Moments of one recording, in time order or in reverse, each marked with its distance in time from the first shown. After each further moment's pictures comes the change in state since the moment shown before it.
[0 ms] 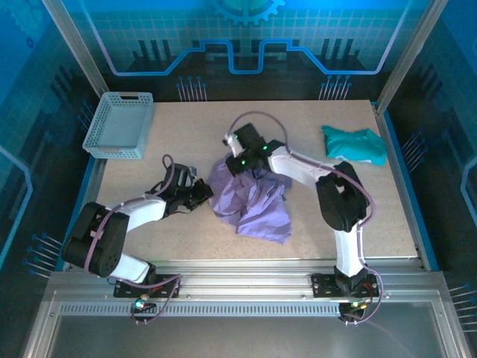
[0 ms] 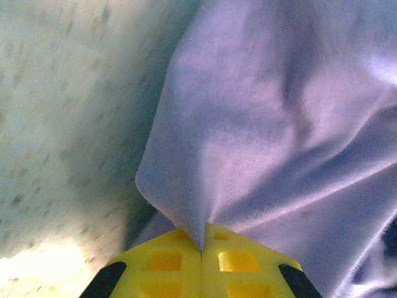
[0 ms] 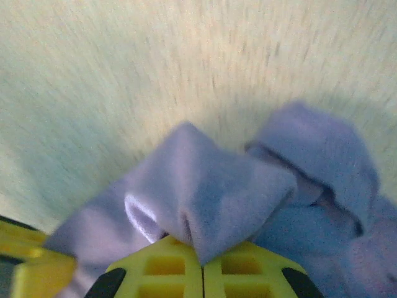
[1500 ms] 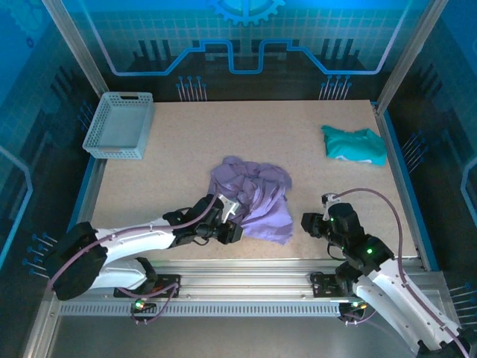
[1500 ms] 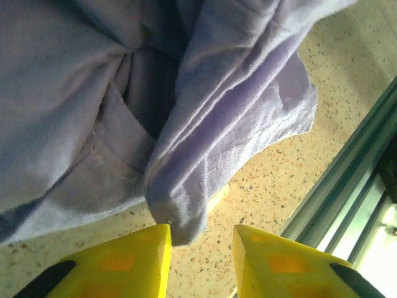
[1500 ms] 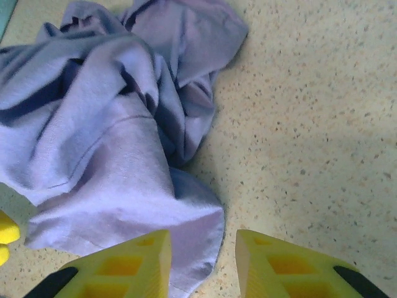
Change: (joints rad) left arm -0.566 -0.189 -0.084 -0.149 -0.151 0.394; right arm -0.135 -1.528 -1.192 -0.180 0.210 0.479
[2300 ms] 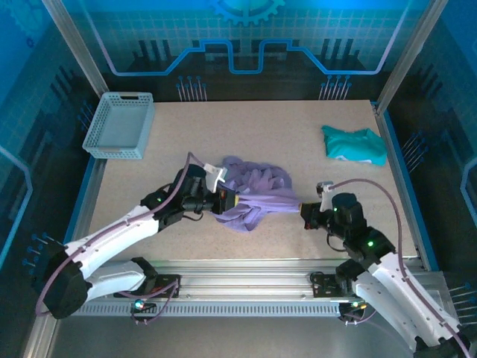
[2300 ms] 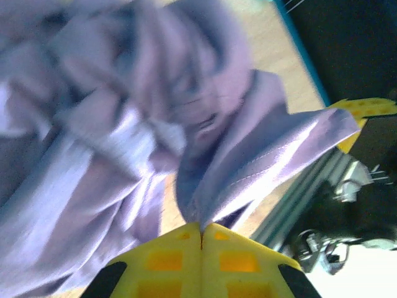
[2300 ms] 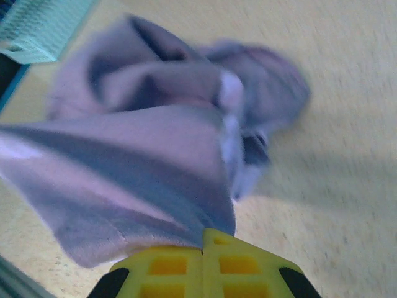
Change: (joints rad) left arm 0.194 -0.127 0.212 -0.172 0.104 -0.025; right arm -0.045 0.060 0.048 0.106 -0.115 -0.141
